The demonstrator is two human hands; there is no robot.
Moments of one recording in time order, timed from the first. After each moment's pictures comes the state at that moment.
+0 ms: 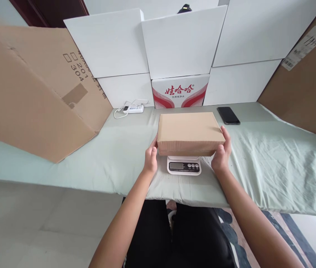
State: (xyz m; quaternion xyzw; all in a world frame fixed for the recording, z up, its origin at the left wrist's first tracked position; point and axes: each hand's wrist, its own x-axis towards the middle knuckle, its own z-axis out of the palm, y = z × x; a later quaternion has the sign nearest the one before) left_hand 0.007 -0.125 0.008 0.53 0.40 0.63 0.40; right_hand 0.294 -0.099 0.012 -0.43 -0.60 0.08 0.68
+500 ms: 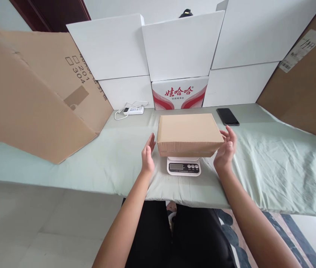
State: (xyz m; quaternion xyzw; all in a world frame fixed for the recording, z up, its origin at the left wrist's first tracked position) left_hand 0.004 -0.119 0.006 0.47 0.42 0.68 0.38; right_hand 0.292 -0.086 0.013 -0.41 -0.49 0.17 0.75
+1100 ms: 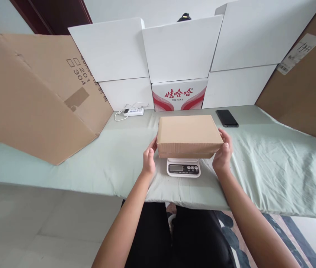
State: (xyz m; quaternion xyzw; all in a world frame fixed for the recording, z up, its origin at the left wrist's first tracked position) left_hand 0.008 -0.126 0.016 0.50 0.38 0.66 0.41; right_hand 0.293 -0.092 0.011 -0.40 -0.51 0.22 0.73
